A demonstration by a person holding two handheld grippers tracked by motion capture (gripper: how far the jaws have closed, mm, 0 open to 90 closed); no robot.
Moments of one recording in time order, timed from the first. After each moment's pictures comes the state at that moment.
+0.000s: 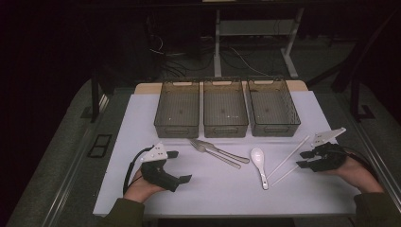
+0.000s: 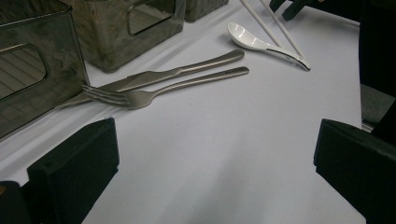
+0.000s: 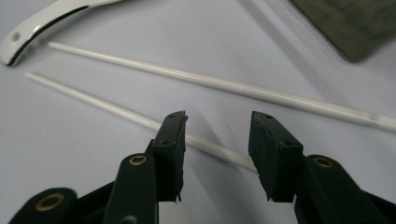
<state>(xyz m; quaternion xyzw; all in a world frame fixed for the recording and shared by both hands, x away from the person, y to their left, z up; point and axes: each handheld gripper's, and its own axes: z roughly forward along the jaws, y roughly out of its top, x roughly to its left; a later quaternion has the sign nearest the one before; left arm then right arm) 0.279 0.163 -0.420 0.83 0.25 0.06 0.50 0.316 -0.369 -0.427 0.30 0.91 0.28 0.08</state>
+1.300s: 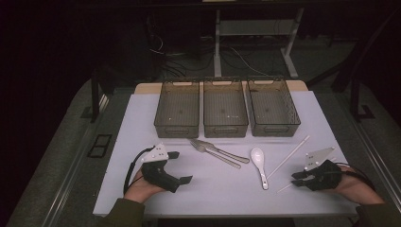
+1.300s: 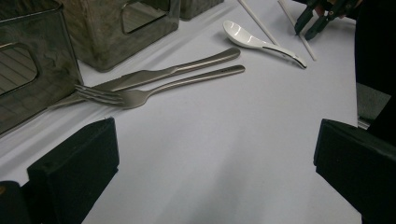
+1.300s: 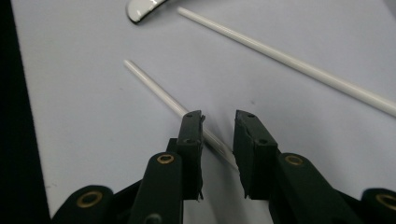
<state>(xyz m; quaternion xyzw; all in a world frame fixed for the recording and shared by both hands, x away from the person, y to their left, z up) 0.279 0.161 -0.420 0.83 0.25 0.06 0.50 0.272 -0.341 -0.434 0.19 0.94 0.27 0.05</state>
